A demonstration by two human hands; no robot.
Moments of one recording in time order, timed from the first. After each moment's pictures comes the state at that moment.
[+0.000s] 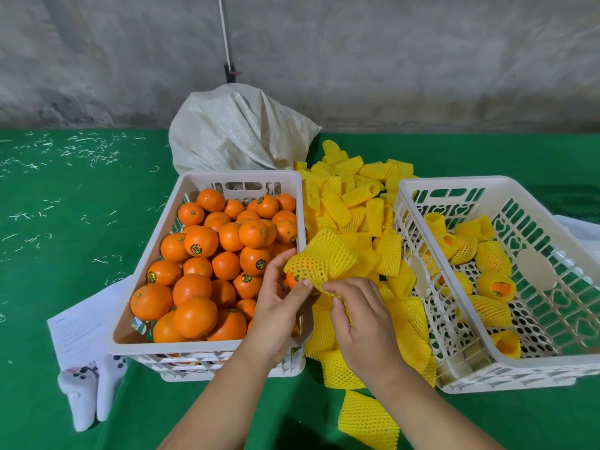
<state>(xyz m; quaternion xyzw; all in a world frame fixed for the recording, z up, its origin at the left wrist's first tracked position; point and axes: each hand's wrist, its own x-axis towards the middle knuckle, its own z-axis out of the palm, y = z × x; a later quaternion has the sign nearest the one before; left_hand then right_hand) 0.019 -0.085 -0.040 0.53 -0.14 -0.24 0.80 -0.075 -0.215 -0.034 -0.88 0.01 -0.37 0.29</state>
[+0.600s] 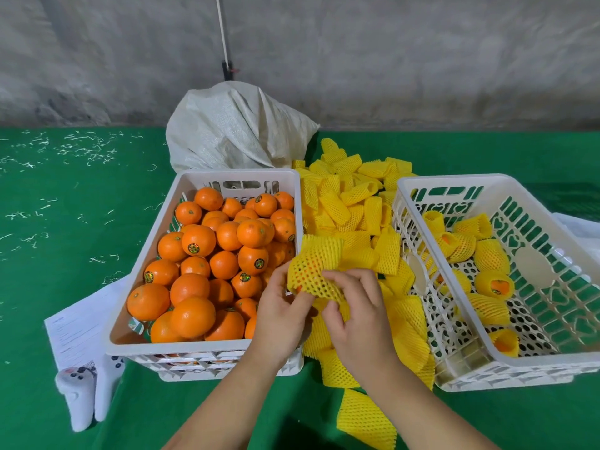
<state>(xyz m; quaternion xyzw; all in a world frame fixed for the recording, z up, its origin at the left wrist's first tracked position) 0.009 -0.094 -0.038 0.61 -0.14 -0.18 0.76 -0.075 -0.208 -0.025 -0.87 0.08 -0.34 0.35</state>
